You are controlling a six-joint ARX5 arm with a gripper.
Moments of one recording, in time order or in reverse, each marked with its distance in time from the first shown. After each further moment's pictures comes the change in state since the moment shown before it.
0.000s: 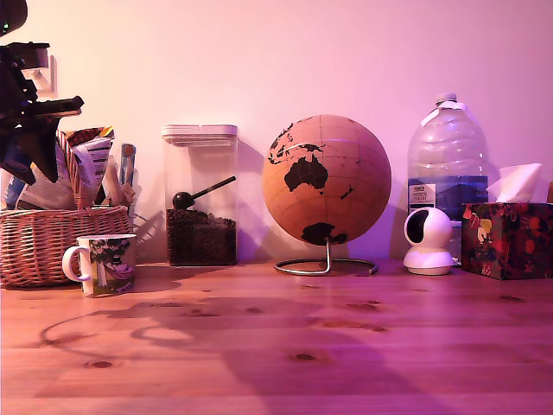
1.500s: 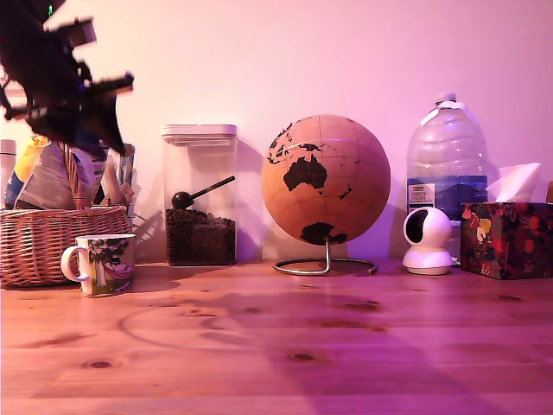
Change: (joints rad) arm -0.107 0.044 0.003 0.221 0.098 0.000
